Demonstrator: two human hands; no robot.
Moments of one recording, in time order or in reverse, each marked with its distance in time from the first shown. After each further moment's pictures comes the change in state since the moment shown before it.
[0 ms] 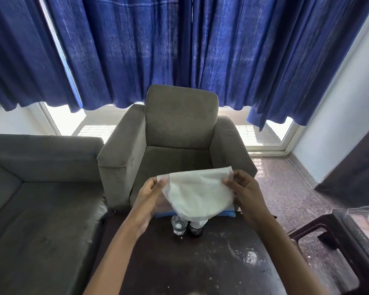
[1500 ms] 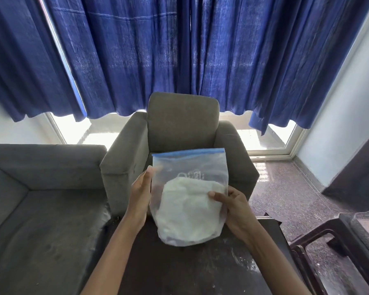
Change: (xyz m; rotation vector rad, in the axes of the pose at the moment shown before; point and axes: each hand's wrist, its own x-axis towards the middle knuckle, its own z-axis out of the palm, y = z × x) left_hand 0.005 0.024 0.010 0.085 0.152 0.235; right_hand -0.011 0.009 0.012 0.352 -0.149 0.209
